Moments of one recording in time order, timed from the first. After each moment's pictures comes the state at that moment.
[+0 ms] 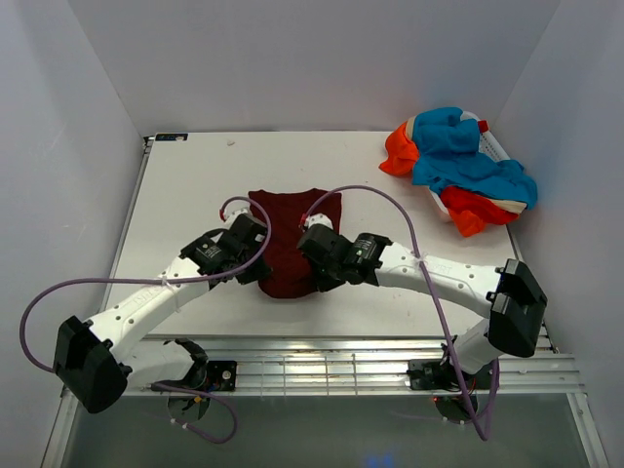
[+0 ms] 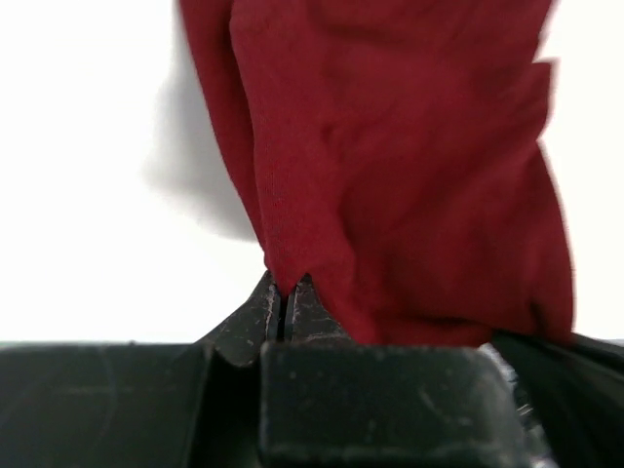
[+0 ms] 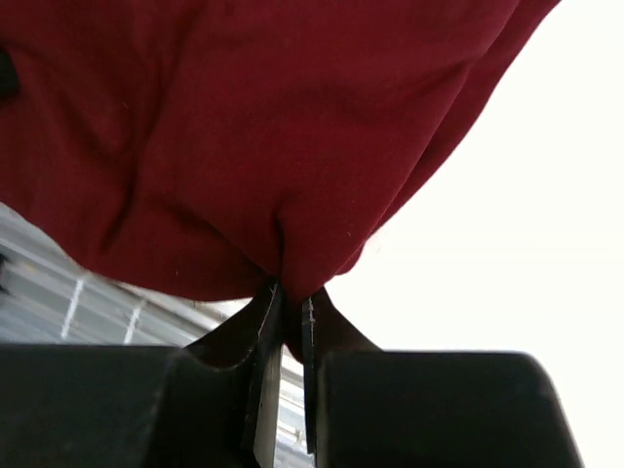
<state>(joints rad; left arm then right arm) -0.69 1.15 0.90 -0.79 -0.18 -0.91 1.12 1.53 1.21 -0.72 0.20 0.56</state>
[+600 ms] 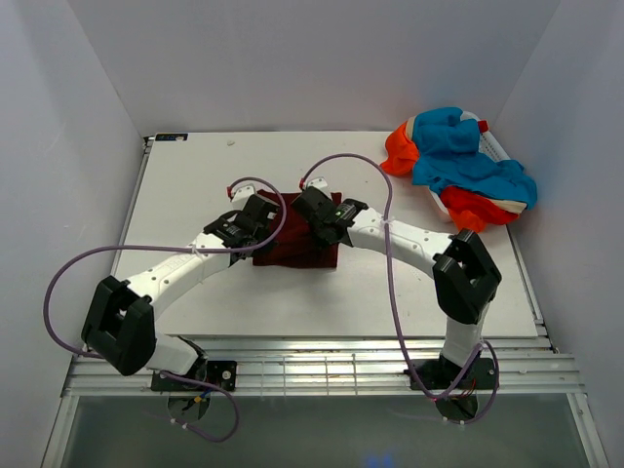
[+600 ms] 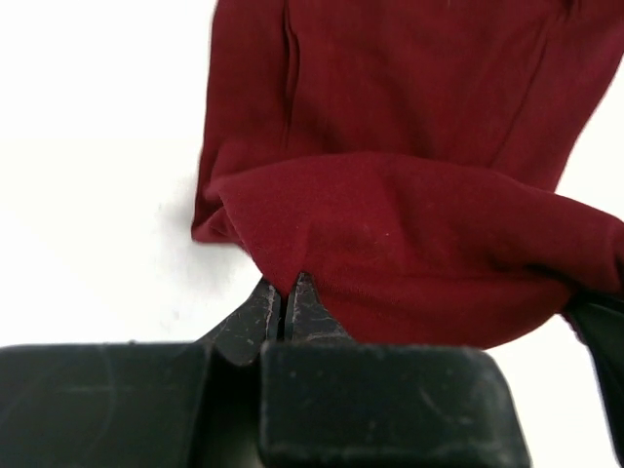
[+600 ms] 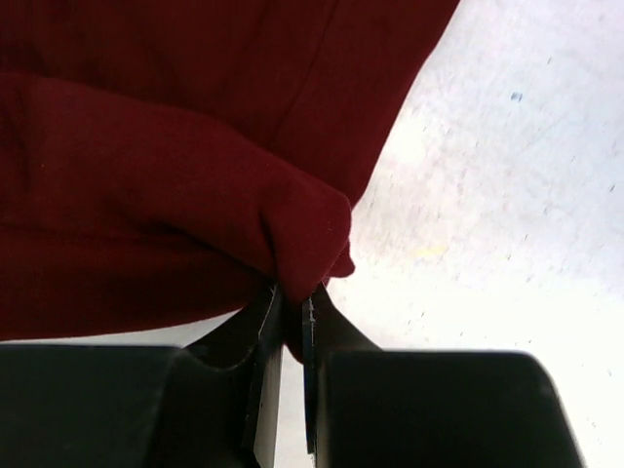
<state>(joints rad) -0.62 1.37 0.99 -0.57 -0.38 -0.81 0.93 1.81 1.44 -0.68 0.41 0.41</state>
